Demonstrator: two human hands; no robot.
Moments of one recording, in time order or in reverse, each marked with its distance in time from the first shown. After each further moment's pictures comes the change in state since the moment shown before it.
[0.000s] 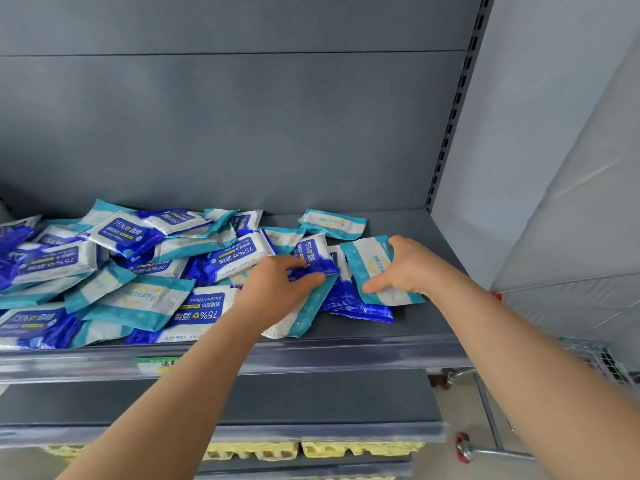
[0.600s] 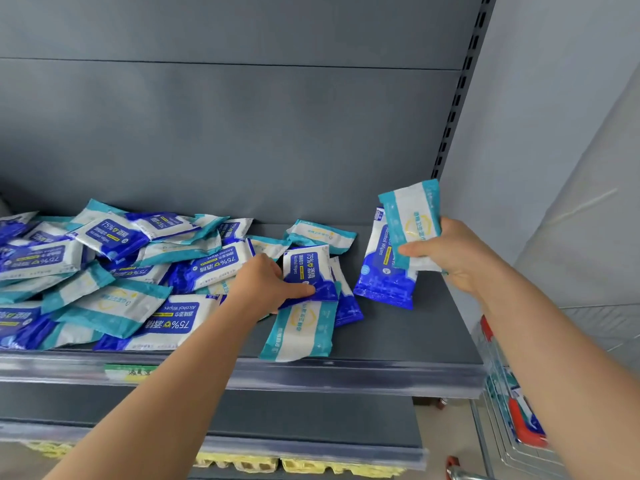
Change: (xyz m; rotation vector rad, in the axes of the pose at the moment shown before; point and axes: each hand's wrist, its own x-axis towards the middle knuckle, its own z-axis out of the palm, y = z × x) left_hand 0.022 0.033 0.004 0.045 -0.058 -0.316; right_hand 0.036 0.052 -0.058 0.886 0.073 -0.120
